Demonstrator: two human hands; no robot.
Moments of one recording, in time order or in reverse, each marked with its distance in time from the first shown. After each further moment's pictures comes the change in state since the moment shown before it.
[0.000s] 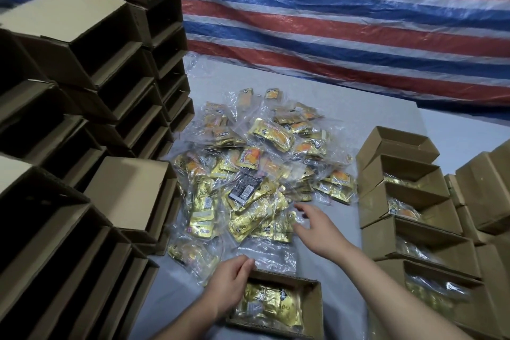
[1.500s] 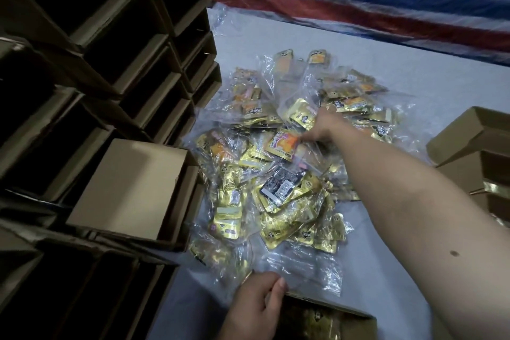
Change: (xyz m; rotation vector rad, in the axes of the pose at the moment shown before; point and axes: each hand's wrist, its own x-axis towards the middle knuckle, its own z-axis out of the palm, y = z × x) left_hand 0.005 -0.003 -0.003 -0.108 0.210 0.045; right_hand 0.298 -0.060 -0.025 -0.430 -0.002 0.205
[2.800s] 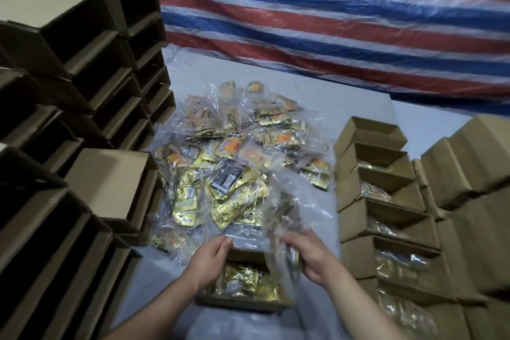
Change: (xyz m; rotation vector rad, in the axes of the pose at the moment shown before) left_hand -0.005 0.019 -0.007 0.135 -0.227 -0.124; right_hand -0.363 0.101 0.074 1.469 -0.248 -0.080
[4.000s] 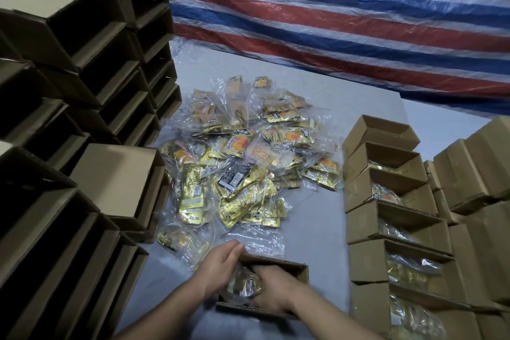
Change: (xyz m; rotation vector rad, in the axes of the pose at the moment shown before) left_hand 0.007 -0.017 0.007 -0.042 -0.071 0.129; right_hand 0.040 0.094 0.033 -1.282 -0.268 0.143
